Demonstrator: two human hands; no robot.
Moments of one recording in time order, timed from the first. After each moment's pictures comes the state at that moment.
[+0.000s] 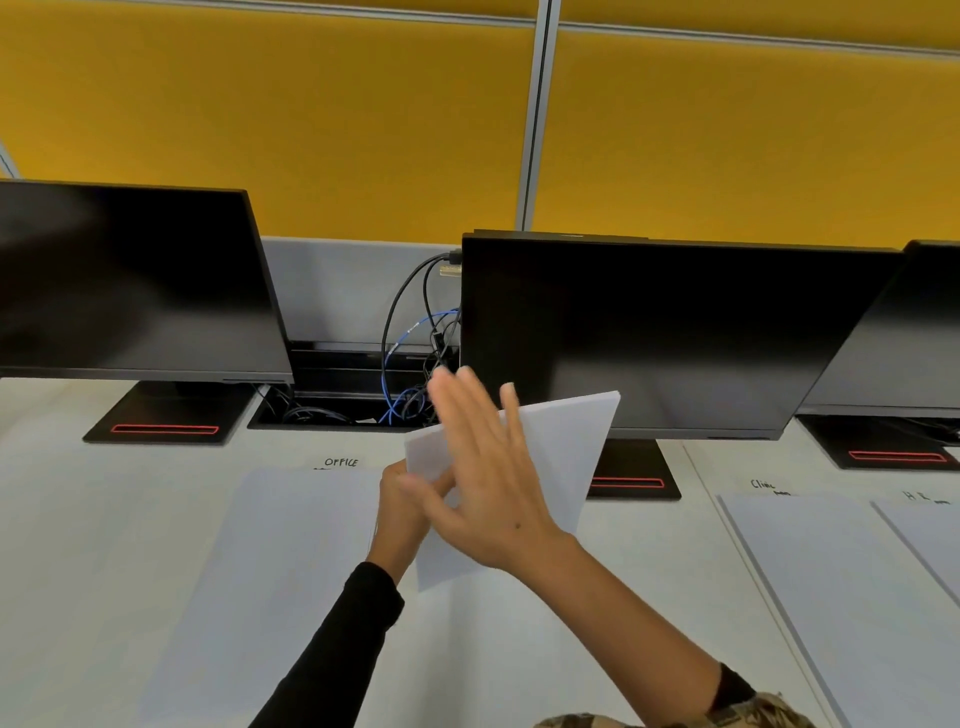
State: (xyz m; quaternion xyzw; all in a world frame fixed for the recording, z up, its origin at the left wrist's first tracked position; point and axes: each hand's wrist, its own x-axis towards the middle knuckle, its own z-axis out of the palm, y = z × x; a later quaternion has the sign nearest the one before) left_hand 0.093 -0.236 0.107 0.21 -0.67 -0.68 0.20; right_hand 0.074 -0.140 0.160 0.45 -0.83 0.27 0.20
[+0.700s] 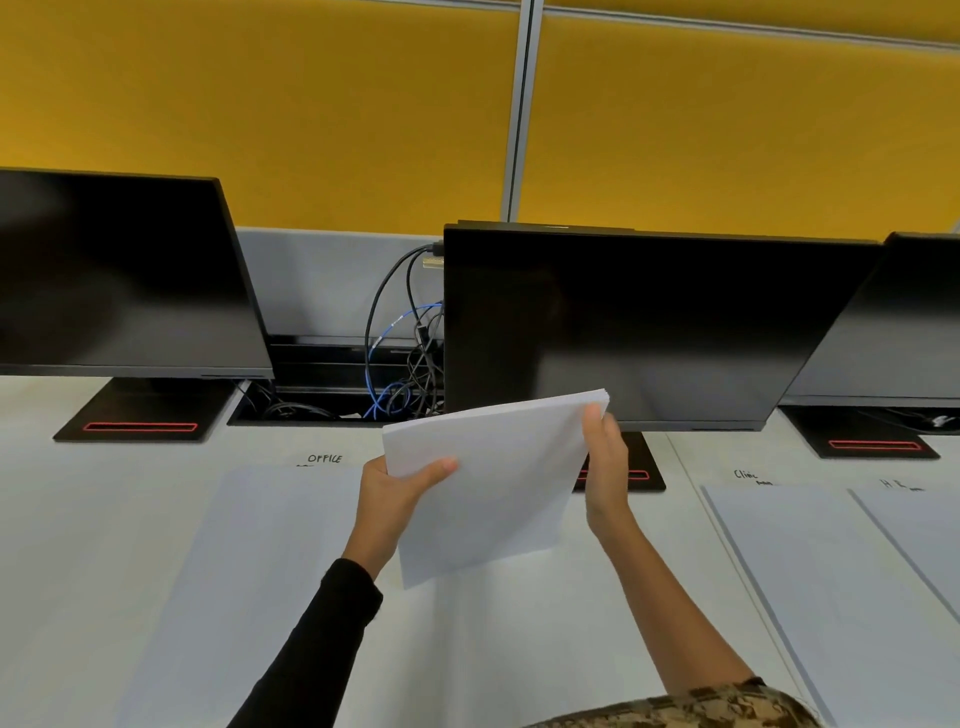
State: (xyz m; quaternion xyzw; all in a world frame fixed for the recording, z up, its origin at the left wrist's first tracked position) left_hand 0.097 -0.239 0.110 0.19 -0.63 -0.74 0.17; right_hand 0.004 -0.068 0.126 0.02 -0.70 0.71 -0.02
